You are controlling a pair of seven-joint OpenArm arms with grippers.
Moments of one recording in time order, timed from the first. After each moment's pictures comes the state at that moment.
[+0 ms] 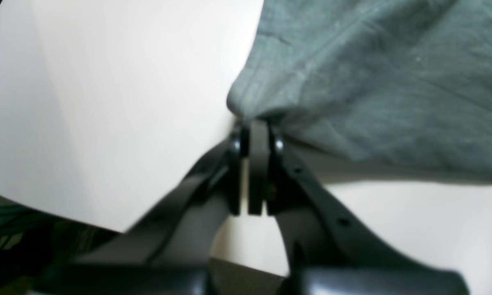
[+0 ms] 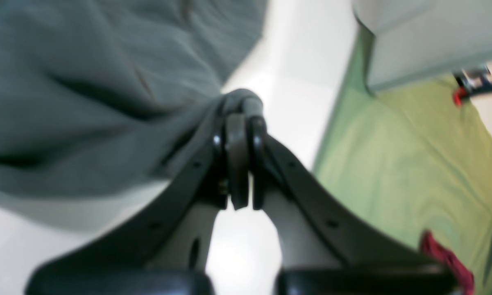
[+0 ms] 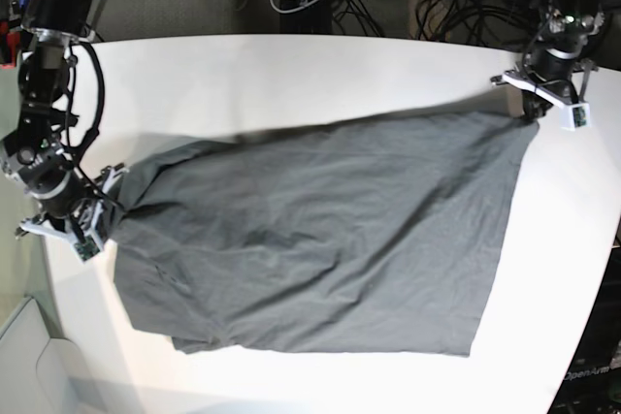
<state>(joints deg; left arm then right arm) 30.7 -24.3 -12.6 103.5 -31.2 5.6 24.7 4.3 16.2 17.4 98.3 -9.6 40.4 -40.8</state>
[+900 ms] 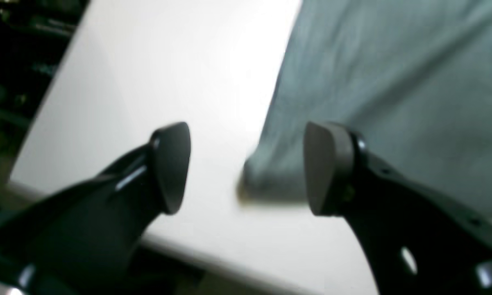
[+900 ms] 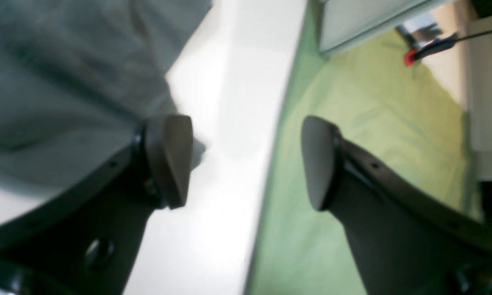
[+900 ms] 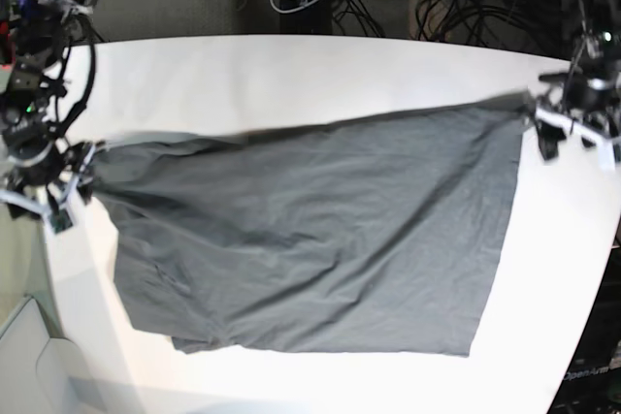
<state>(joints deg) 23.6 -24.0 -22.2 115.2 -30.9 5.7 40.0 -3.3 12.6 24.9 108.8 -10.6 40.2 -45.4</state>
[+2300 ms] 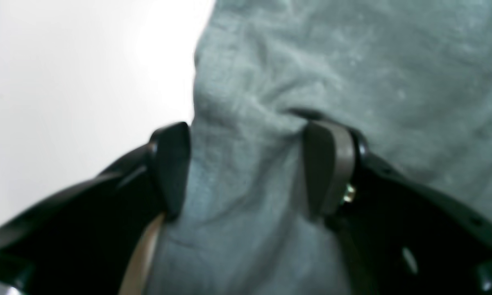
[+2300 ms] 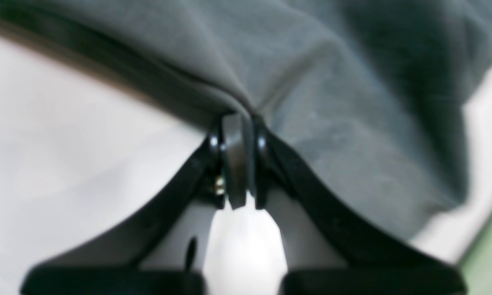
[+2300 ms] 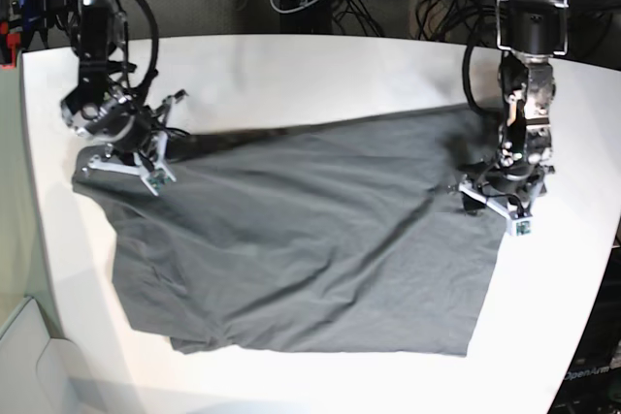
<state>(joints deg) -8.7 -17.0 -0.7 66.1 -17.8 5.4 28.0 -5.8 10.9 8.7 97.2 -10.6 40.1 -45.5</state>
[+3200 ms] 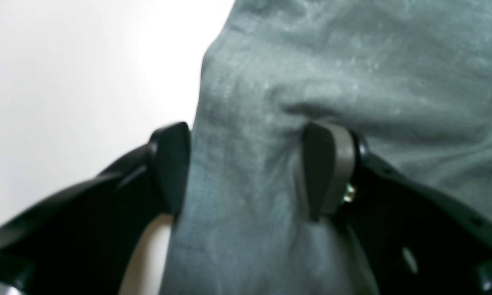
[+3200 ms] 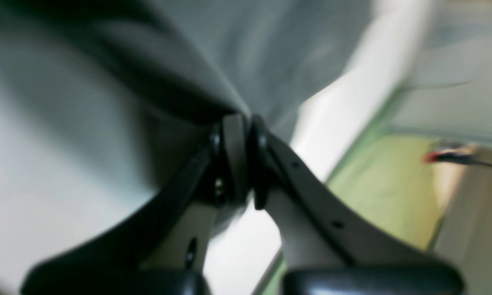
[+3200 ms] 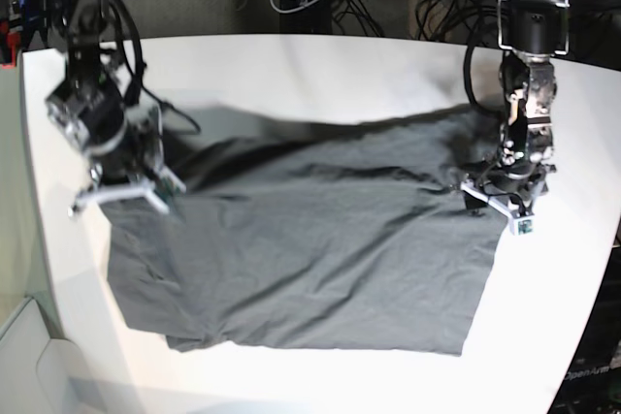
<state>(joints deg) -8.6 -17.3 -0.8 66.0 -18.0 5.4 27.6 -5.3 16.1 0.6 116.4 -16.9 40.4 -49.6</state>
